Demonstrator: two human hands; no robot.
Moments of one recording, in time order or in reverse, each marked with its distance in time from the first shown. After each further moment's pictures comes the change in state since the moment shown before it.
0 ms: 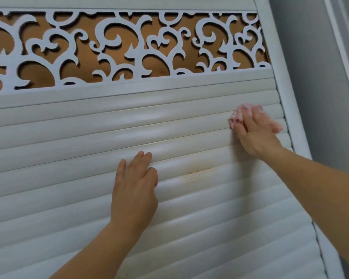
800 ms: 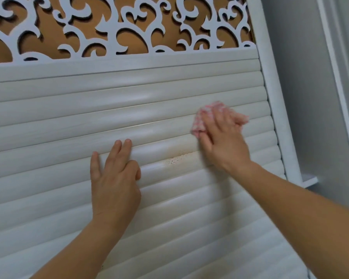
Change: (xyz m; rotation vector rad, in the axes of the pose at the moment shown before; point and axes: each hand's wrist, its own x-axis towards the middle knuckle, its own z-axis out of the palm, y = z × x) left_hand -0.014 0.012 0.012 0.020 -0.015 -0.089; right_hand -0.047 -0.007 0.050 -0.101 0.167 -0.300
